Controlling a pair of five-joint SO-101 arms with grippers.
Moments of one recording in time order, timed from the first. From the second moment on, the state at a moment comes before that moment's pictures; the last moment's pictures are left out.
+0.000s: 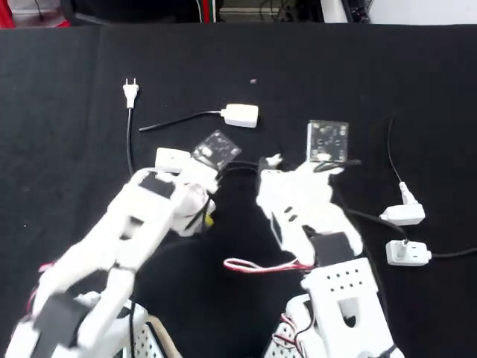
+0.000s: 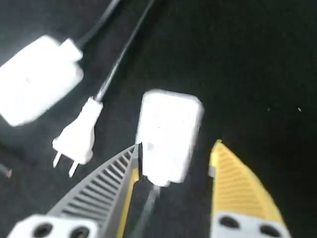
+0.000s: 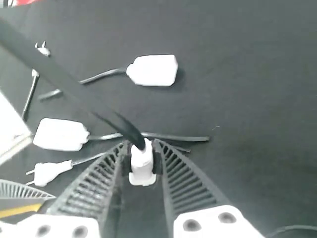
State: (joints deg) left arm 18.4 -19.1 47.7 50.3 -20.3; right arm -14.0 -62.0 70.4 36.8 -14.4
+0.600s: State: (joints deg) left arm -3.4 -74.9 73.4 64.8 -19.3; right arm -30.2 -62.0 81.0 22.1 -15.3
